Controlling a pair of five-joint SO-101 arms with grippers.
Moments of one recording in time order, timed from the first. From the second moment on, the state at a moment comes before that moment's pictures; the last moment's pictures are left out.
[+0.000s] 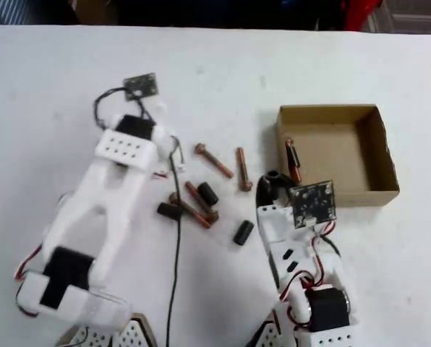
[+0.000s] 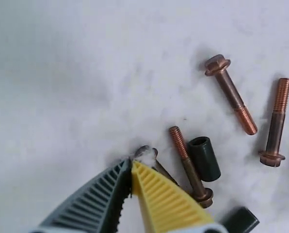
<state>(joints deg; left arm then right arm) 11.2 0.8 14.2 73.9 33.1 -12.9 -102.5 80.6 50.8 4.4</state>
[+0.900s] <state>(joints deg) 16.0 6.9 17.5 70.9 47.5 -12.3 -102.5 82.0 50.8 4.1</state>
